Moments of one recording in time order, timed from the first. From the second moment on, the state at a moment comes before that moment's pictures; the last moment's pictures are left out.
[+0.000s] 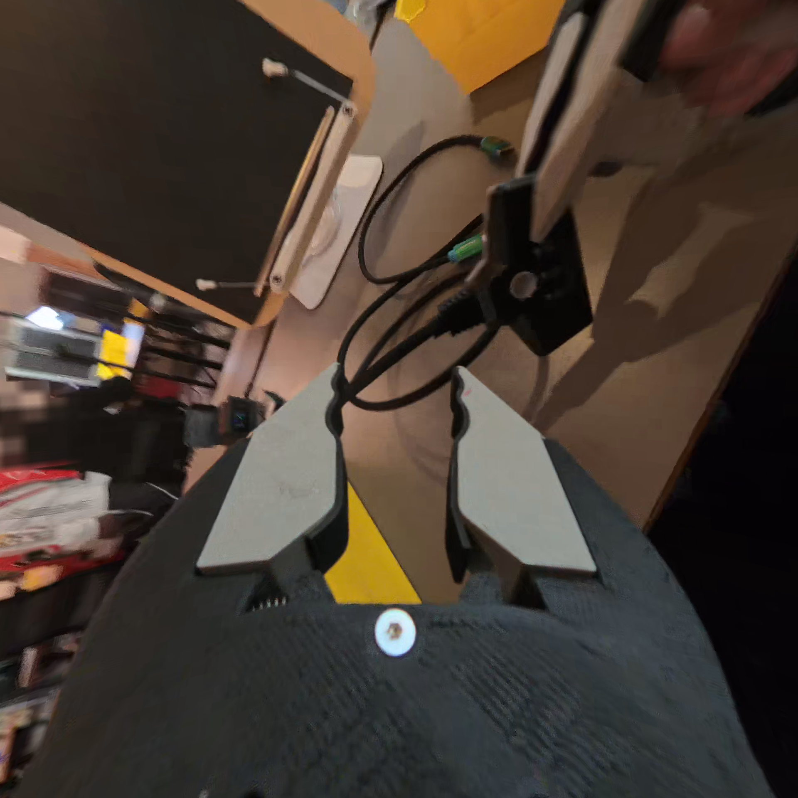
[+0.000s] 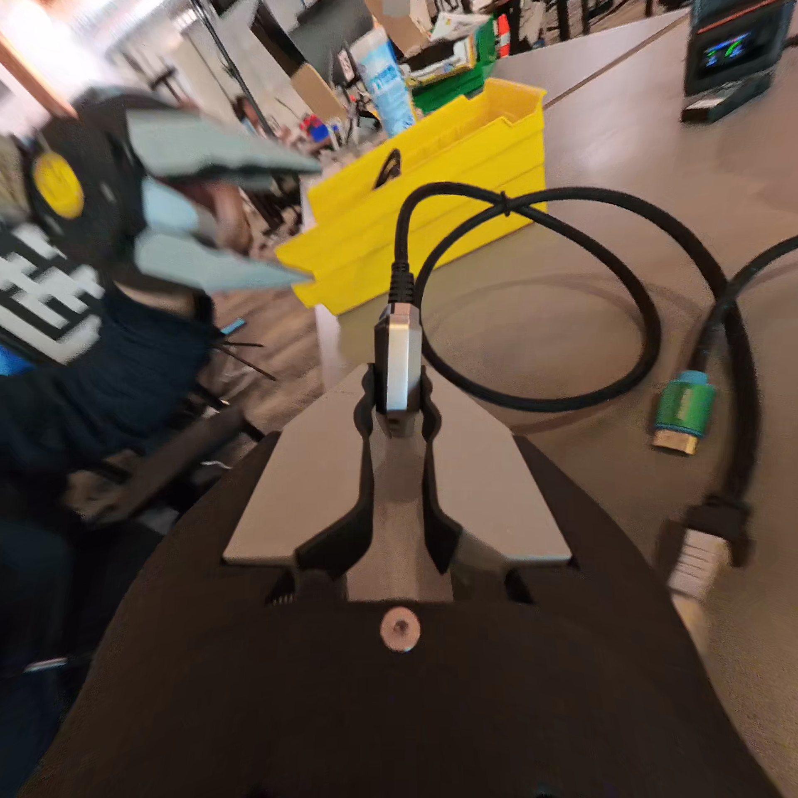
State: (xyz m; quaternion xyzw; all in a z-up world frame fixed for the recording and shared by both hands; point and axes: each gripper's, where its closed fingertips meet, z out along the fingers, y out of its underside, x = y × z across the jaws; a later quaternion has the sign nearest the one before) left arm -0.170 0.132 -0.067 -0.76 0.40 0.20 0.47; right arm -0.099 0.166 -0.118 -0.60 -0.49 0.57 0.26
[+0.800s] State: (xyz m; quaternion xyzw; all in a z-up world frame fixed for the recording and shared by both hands) left arm -0.134 0.141 -0.109 -0.52 0.49 0.41 0.56; right arm -0.113 0.146 -0.109 -0.62 -0.37 0.69 0.09
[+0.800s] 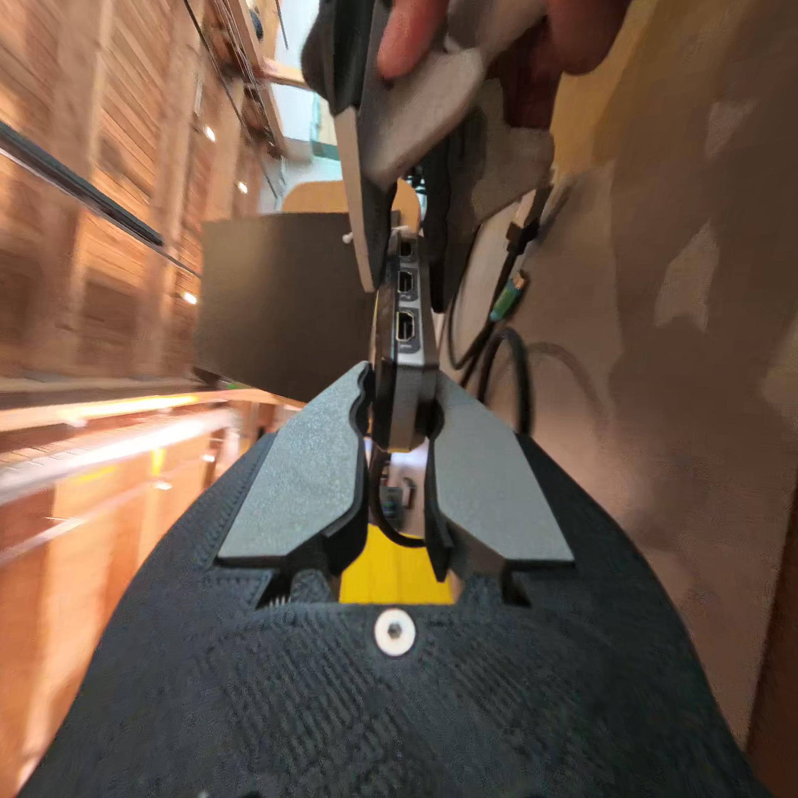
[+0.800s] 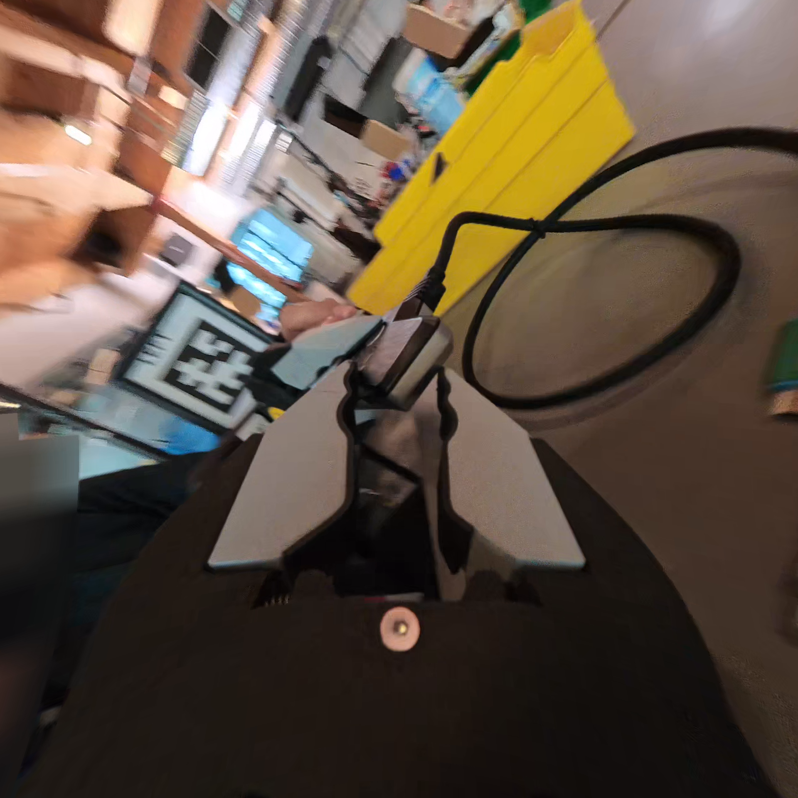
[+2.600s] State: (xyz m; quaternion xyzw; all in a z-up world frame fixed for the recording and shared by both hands) left arm -0.188 0.186 -0.160 -0.70 0.36 0.26 0.56; right arm -0.037 0.296 -0.152 -0.57 -0.79 -0.06 0.24
